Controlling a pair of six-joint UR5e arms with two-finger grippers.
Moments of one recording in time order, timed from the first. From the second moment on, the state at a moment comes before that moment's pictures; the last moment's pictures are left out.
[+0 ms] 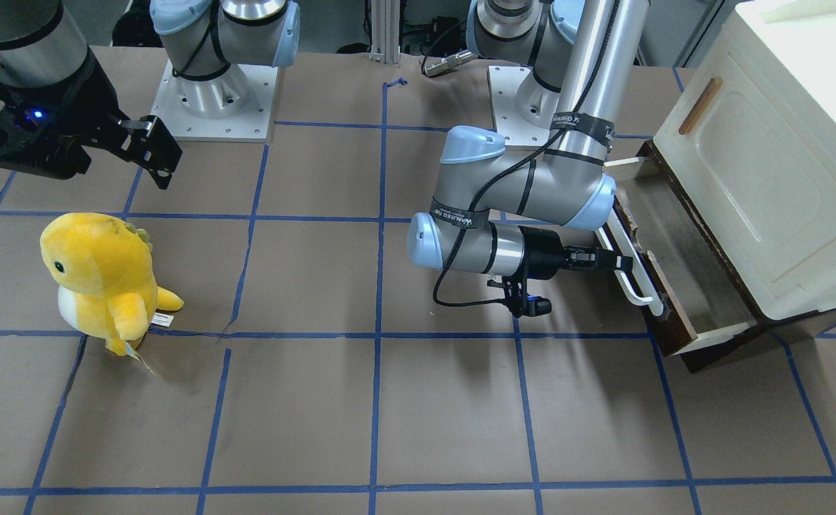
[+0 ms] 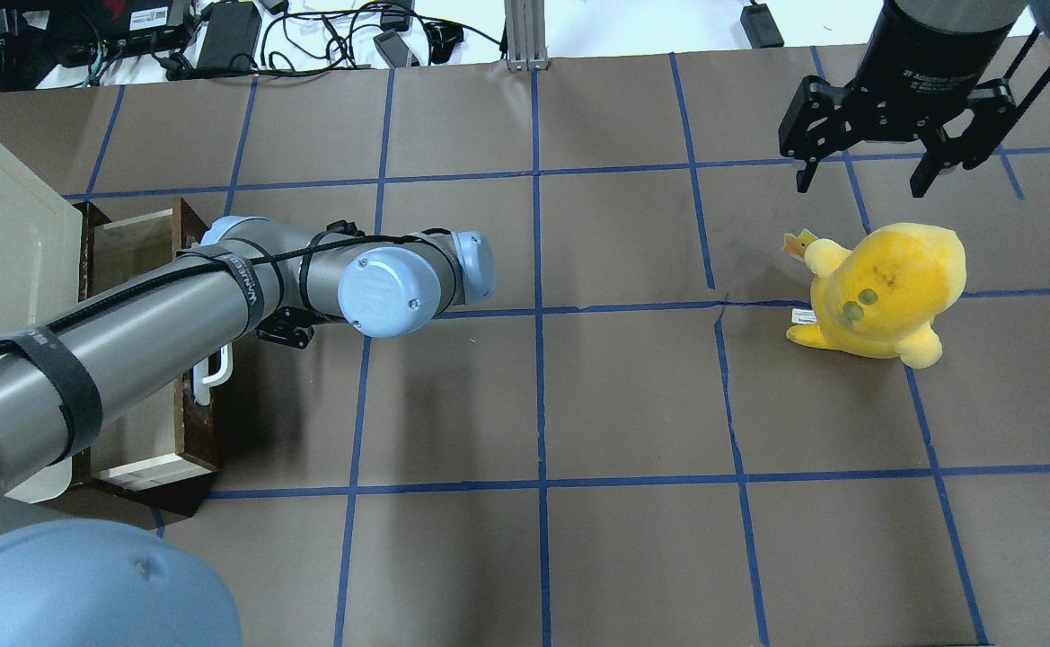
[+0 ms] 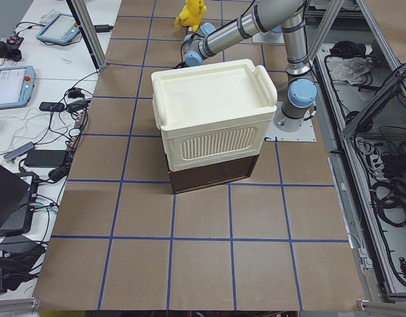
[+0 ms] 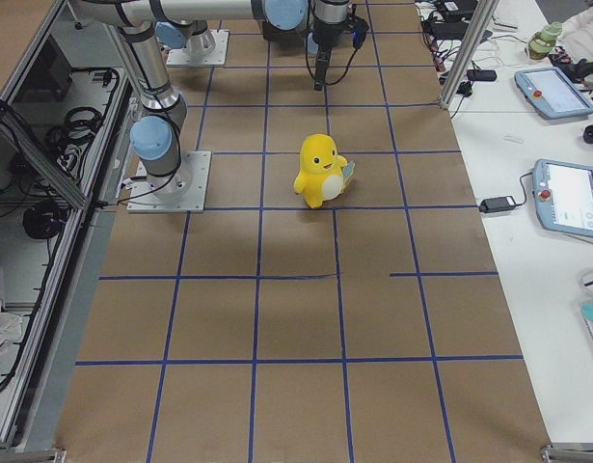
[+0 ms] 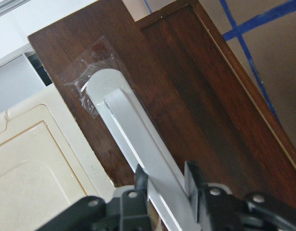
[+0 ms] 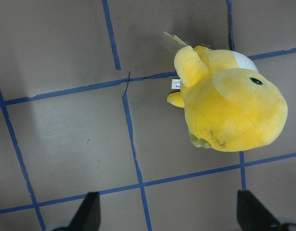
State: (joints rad) left arm -1.84 -2.05 -1.80 -1.77 2.81 -0.44; right arm 1.51 -1.53 1.48 -1.44 -1.63 0.11
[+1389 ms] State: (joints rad) left arm -1.91 -1.94 -1.59 -1.74 2.37 -0.41; right arm 1.51 -1.53 1.48 -1.44 -1.63 0.11
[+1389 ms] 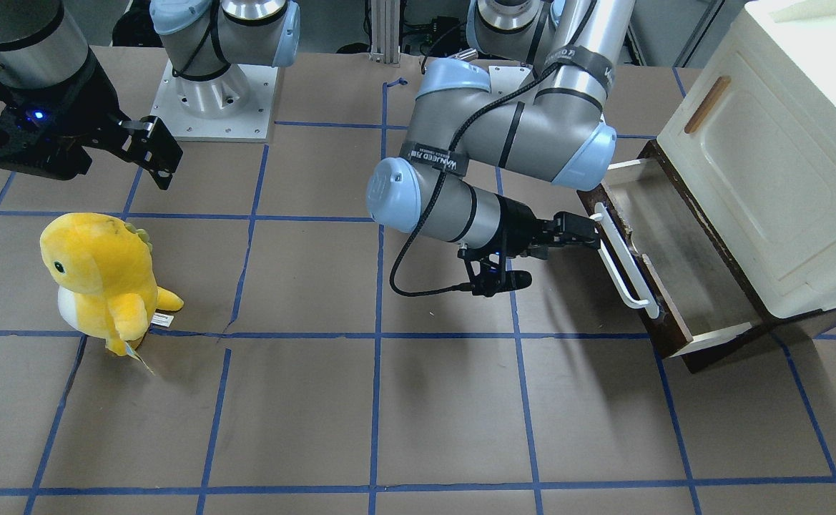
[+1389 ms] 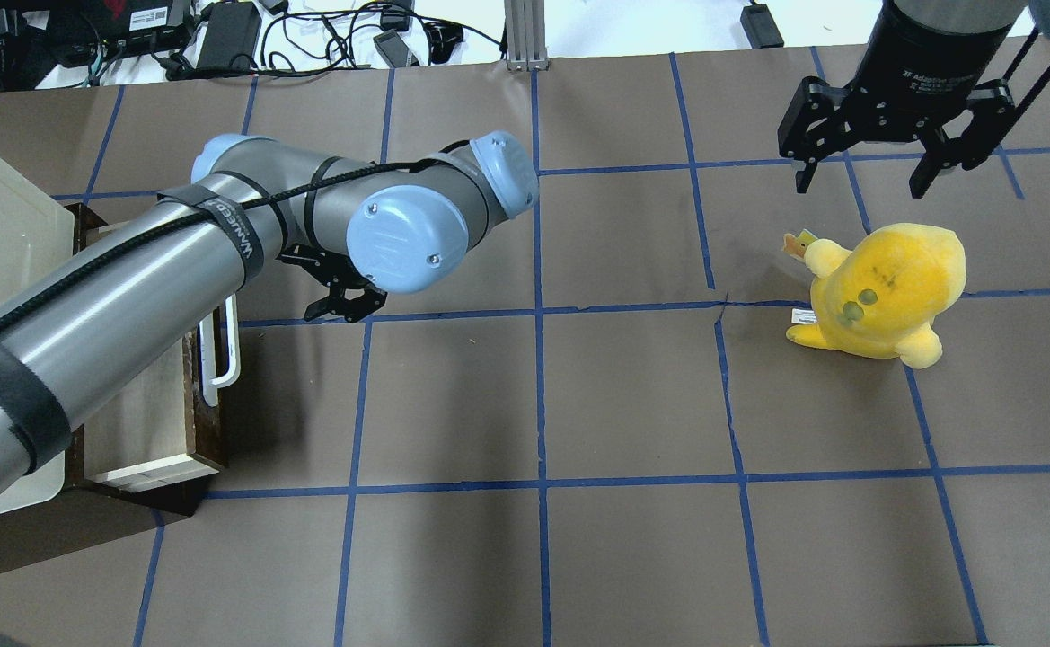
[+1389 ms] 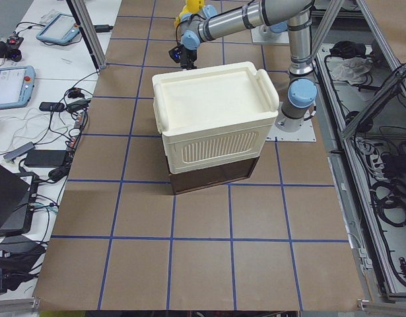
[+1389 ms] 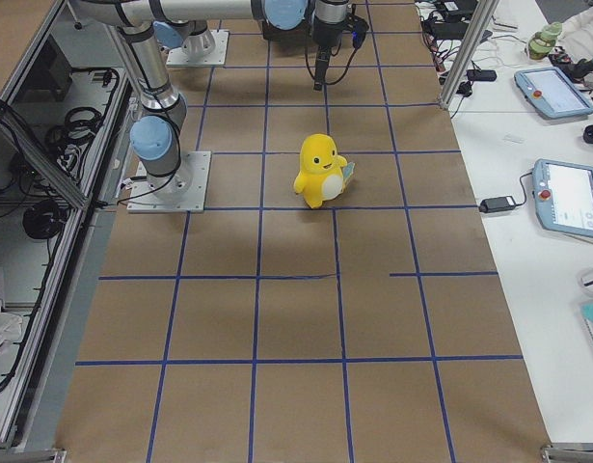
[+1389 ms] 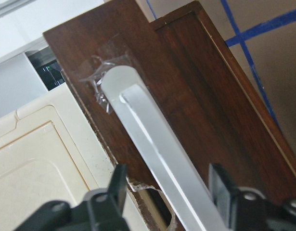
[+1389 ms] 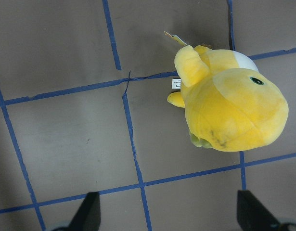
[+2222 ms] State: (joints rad) left arm -1.70 -1.60 -1.48 -1.64 1.64 -0.20; right arm 1.51 -1.53 1.48 -1.44 -1.63 0.11
